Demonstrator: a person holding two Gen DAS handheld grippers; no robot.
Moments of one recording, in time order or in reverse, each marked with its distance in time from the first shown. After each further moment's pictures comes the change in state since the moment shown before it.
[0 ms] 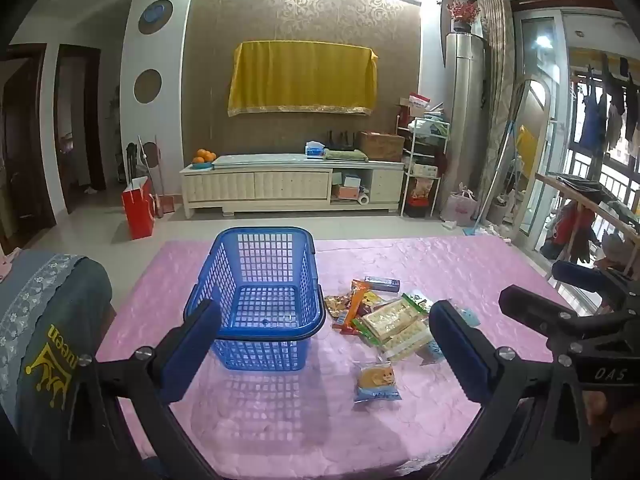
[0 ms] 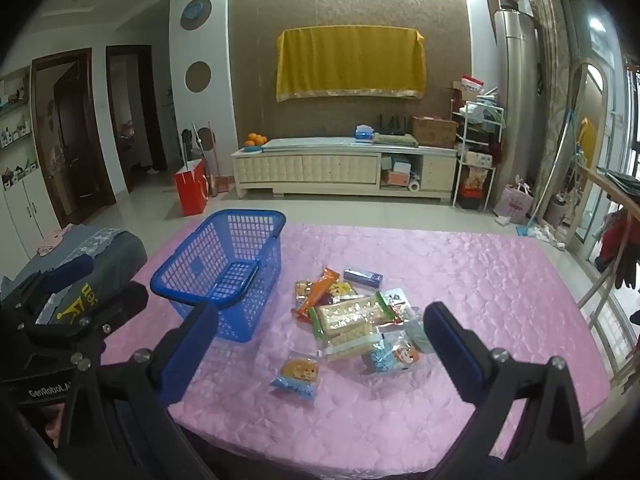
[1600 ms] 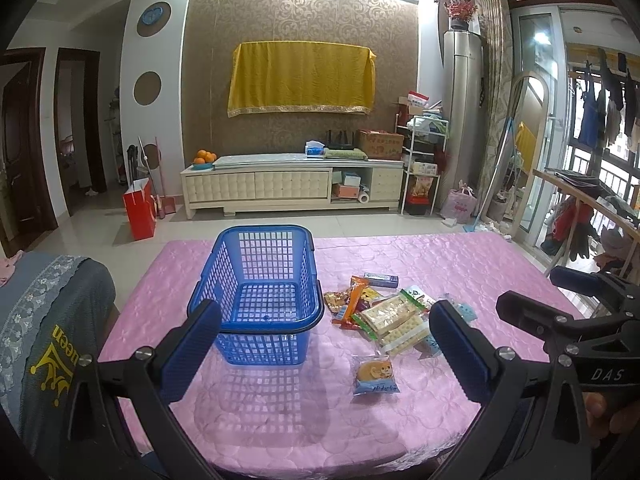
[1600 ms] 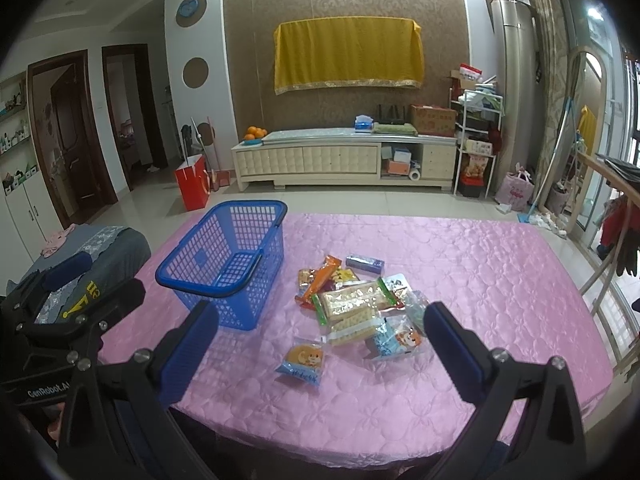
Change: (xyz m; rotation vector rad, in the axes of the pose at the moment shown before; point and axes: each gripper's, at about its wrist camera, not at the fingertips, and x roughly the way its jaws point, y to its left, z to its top) left arm -0.008 -0.005 -0.005 0.013 -0.008 0.004; right arm -0.006 -0.003 -0.007 0.022 0.032 0.005
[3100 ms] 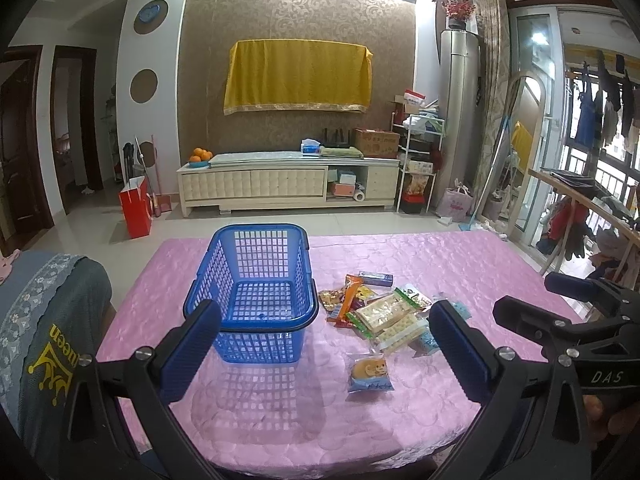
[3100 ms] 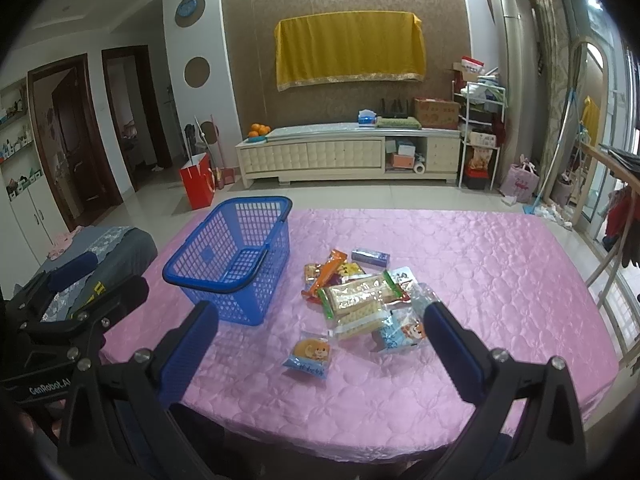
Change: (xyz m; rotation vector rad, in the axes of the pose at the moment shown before) left arm -0.001 -0.003 0.001 0.004 0.008 -0.015; right arm 0.001 0.004 -0.006 0.018 0.019 0.018
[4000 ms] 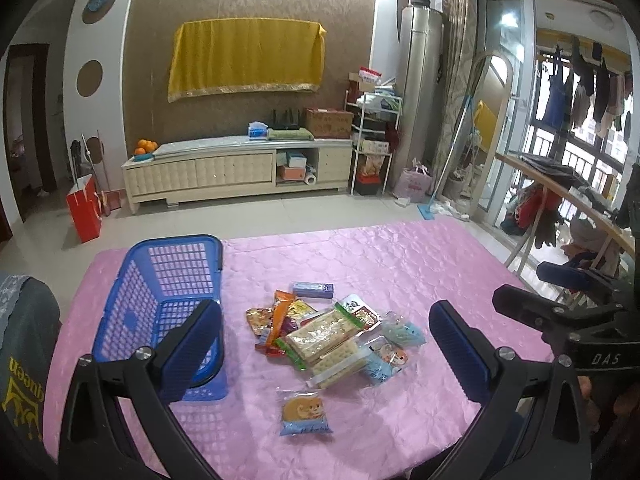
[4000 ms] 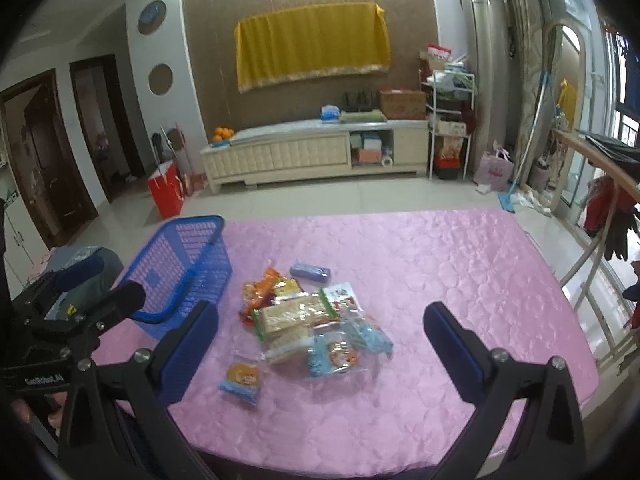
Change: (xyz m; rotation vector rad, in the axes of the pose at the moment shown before) left arm 0.094 -0.070 0.048 0.054 0.093 -0.159; right arm 0.027 -0.107 0.043 0.068 0.054 -0.072
